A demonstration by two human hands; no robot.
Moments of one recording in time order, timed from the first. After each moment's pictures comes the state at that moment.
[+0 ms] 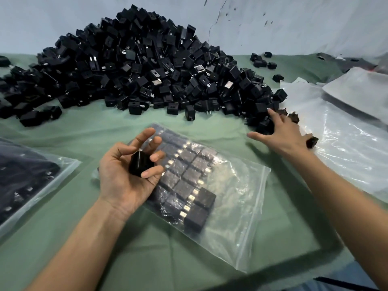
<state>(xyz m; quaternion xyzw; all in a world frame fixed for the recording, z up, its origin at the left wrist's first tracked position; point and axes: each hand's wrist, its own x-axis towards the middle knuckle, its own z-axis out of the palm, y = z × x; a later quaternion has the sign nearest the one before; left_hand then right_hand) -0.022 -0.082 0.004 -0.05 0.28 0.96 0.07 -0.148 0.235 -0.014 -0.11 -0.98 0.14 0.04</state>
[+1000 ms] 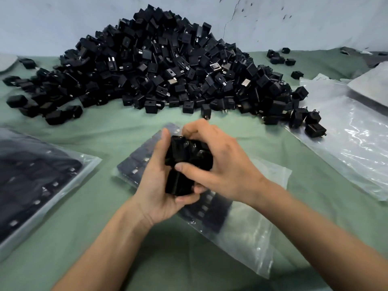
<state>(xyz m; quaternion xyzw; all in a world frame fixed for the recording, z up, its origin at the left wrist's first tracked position) -0.010 -0.069 0.003 0.05 0.39 0.89 0.24 -0.031 0.070 0.033 0.36 -0.84 0.40 0.09</state>
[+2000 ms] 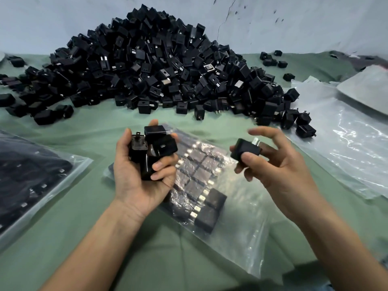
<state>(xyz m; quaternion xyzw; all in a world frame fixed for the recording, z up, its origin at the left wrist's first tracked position) -0.021 -0.082 -0.006 0.00 0.18 0.98 0.13 -0.014 0.145 0.020 0.13 -0.67 0.73 0.01</state>
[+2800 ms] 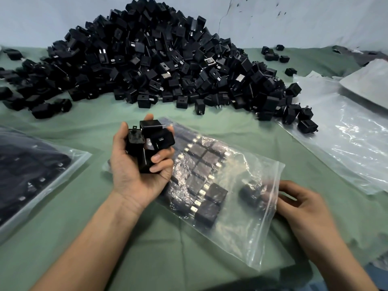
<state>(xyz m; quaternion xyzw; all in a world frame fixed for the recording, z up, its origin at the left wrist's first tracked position) -0.023 -0.083 -0.005 -0.03 0.21 0.97 0.09 0.030 0.170 -0.017 -0.07 -0.74 0.67 0.02</state>
